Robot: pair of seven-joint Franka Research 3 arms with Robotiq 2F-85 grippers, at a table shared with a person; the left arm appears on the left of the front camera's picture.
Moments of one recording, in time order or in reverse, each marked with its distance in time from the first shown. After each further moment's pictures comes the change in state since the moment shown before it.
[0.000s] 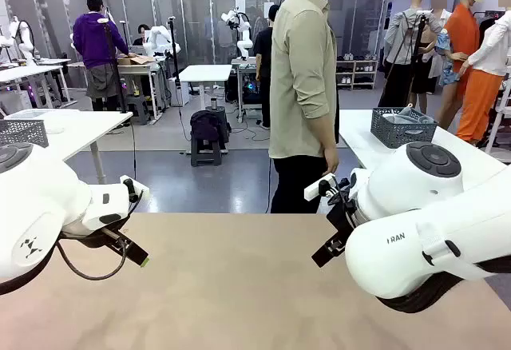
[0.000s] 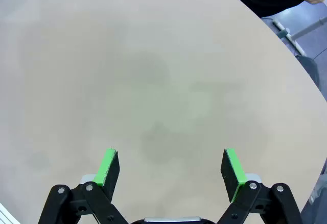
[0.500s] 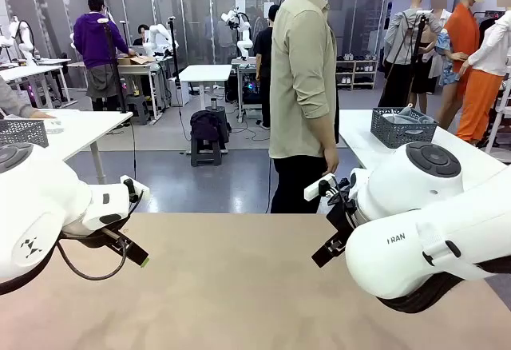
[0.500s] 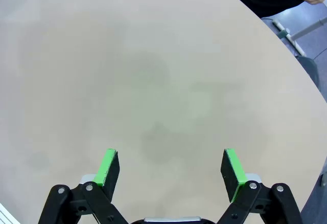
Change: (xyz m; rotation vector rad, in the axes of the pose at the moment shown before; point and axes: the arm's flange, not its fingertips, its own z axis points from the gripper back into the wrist) left arm 0.000 0.000 0.000 0.000 0.000 -0.001; right arm 0.000 0.000 0.000 -0.001 0.000 0.004
